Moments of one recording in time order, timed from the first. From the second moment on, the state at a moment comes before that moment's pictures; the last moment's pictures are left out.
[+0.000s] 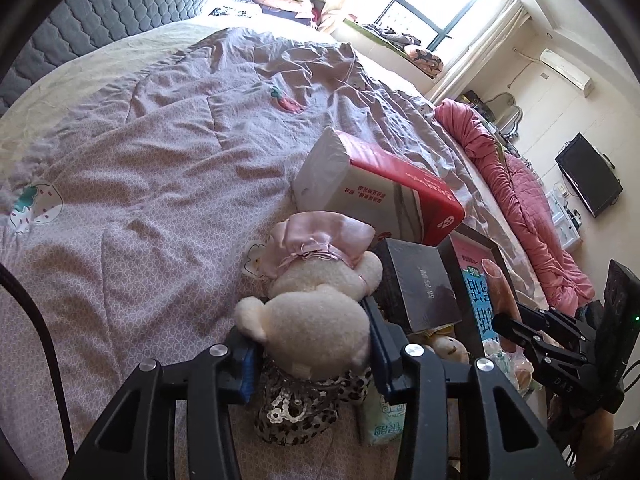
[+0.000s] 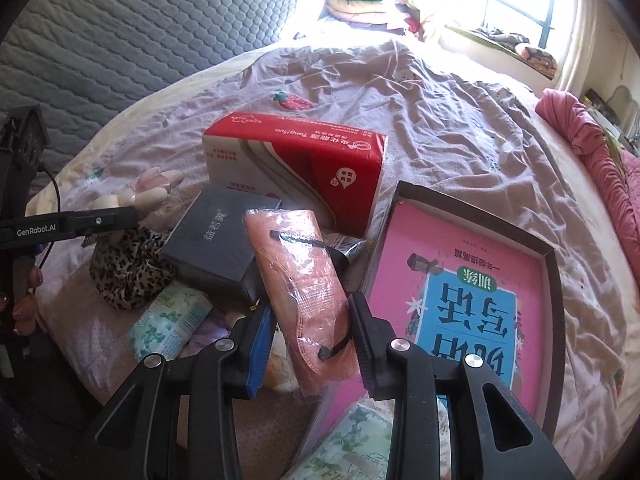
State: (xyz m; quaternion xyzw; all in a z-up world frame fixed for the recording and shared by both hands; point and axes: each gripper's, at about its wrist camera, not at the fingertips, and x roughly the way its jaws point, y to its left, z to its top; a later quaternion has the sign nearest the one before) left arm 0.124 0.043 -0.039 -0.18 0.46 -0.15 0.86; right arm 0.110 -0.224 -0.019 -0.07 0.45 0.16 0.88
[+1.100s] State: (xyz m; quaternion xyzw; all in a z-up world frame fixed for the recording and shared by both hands) left arm 0.059 -0.055 0.055 -0.08 0.41 -0.19 0.89; right arm 0.057 -0.286 0.054 0.03 0.36 0.14 0.92
